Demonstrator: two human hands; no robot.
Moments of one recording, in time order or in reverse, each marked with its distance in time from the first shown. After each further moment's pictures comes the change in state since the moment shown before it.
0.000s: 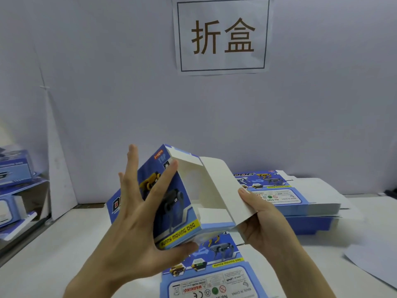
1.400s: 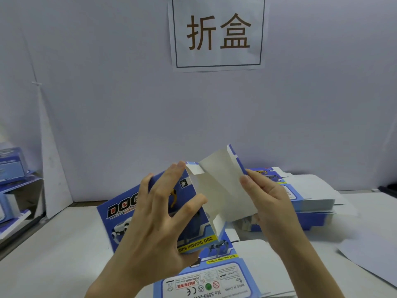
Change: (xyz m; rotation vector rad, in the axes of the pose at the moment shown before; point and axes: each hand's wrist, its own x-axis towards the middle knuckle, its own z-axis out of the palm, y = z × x) left_hand 0.006 0.009 0.034 0.344 0.056 0.310; right_hand -0.018 -0.017 0.002 -0.594 -0.101 -0.503
